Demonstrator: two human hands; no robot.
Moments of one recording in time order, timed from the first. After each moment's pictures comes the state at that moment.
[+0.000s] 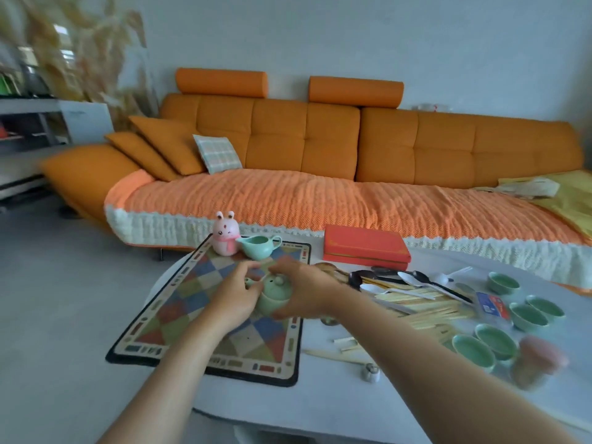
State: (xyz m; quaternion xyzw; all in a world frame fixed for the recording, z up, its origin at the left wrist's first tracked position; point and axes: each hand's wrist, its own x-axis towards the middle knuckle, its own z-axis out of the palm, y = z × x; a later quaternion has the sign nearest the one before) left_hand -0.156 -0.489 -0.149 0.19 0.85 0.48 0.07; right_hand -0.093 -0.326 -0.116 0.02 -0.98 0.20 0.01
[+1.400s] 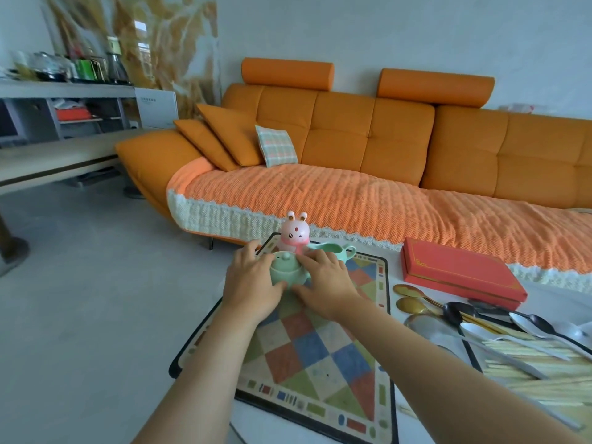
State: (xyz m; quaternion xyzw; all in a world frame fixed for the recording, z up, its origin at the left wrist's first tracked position) left_hand -0.255 -0.554 -0.173 0.17 0.94 0.23 -0.16; right_hand -0.230 -0.388 -0.172 0.04 -0.98 0.11 0.13
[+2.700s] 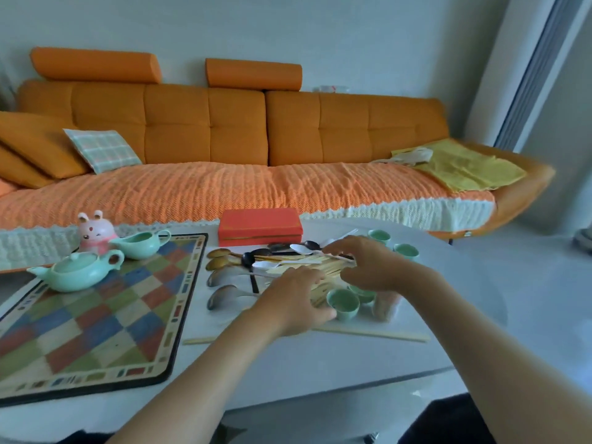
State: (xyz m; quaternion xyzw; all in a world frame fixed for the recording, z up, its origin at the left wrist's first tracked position) left_hand 0.001 -0.283 -0.144 0.53 0.81 0.24 0.10; right_hand 0.109 -0.126 -0.085 -0.18 -0.97 0.16 0.04
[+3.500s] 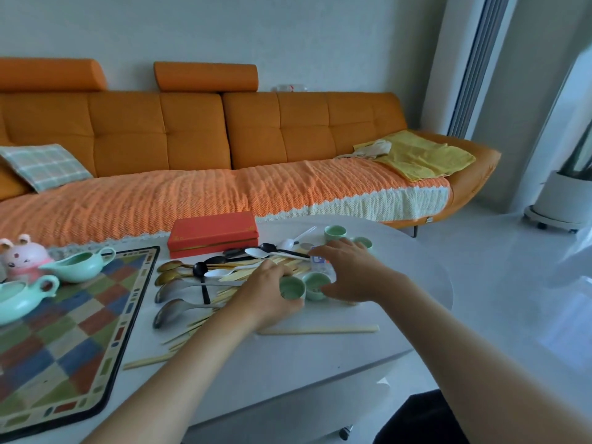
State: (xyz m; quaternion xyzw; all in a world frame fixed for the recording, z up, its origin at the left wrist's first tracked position) left_hand 0.020 -0.236 -0.143 0.50 0.82 0.27 0.09; right_hand 0.154 -0.080 -0.113 -0.19 -0.98 0.02 0.08
